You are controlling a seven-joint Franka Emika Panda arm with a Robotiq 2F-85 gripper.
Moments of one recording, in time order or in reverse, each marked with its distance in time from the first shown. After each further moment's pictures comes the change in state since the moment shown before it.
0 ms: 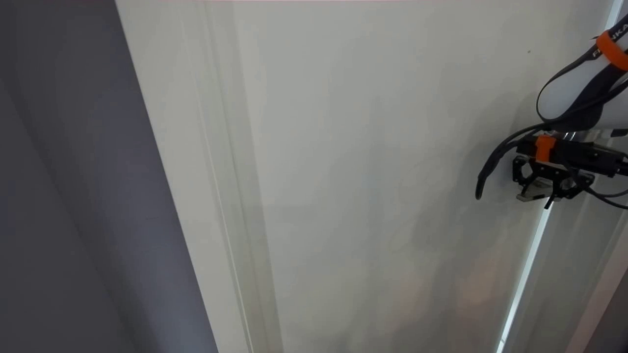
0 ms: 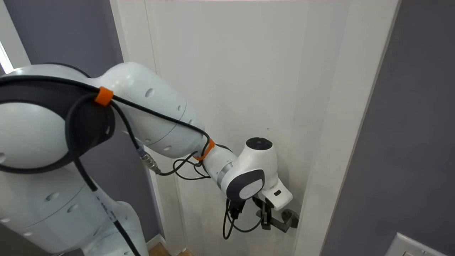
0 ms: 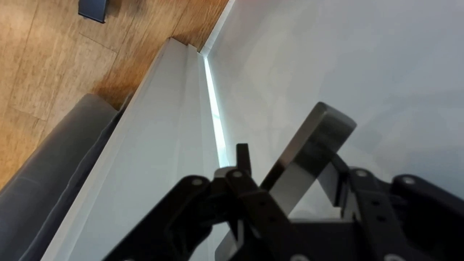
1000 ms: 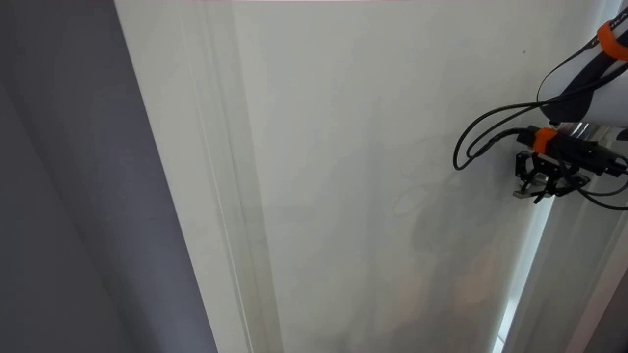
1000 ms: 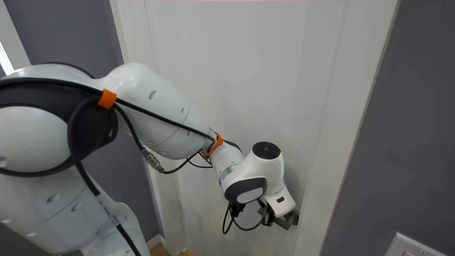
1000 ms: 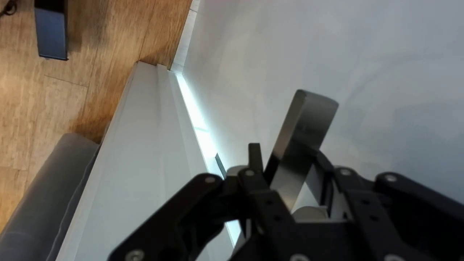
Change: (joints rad) arm 0.060 0.012 -0.077 0.005 0.231 0.058 -0.046
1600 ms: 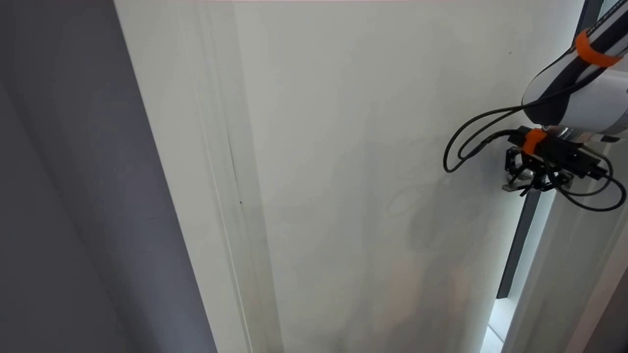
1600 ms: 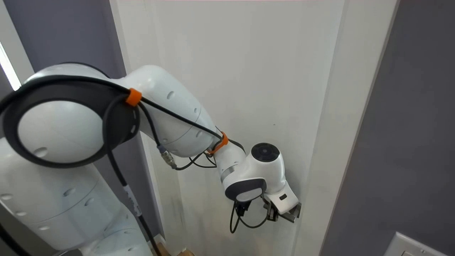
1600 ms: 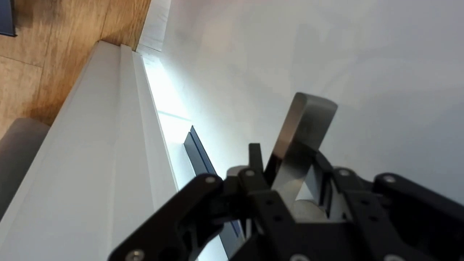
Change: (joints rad) arm 0.067 0.071 -0.020 0.030 0.130 0.138 -0.121
